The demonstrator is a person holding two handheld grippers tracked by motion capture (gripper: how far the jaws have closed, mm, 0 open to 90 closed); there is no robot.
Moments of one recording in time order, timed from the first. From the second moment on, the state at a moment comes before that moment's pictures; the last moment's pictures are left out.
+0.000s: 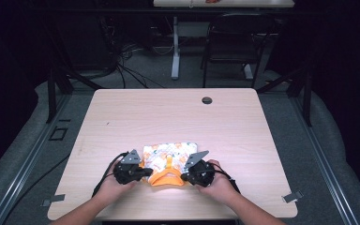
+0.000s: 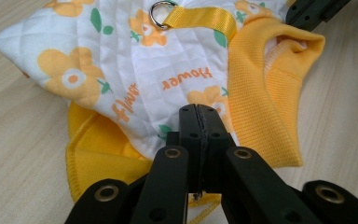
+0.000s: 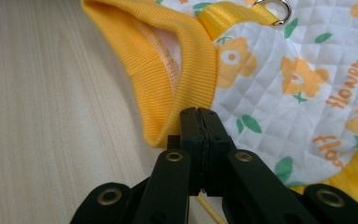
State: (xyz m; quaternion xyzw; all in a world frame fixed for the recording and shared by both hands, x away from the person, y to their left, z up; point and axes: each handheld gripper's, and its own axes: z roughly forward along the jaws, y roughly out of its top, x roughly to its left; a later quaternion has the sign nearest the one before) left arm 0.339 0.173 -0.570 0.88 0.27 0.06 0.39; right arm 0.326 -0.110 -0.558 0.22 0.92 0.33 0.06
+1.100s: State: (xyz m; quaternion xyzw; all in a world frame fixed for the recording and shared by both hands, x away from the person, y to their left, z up) left arm 0.385 0.173 -0.577 0.84 0.33 0.10 0.42; right arm 0.372 -0.112 -0.564 0.29 0.89 0.35 0.09
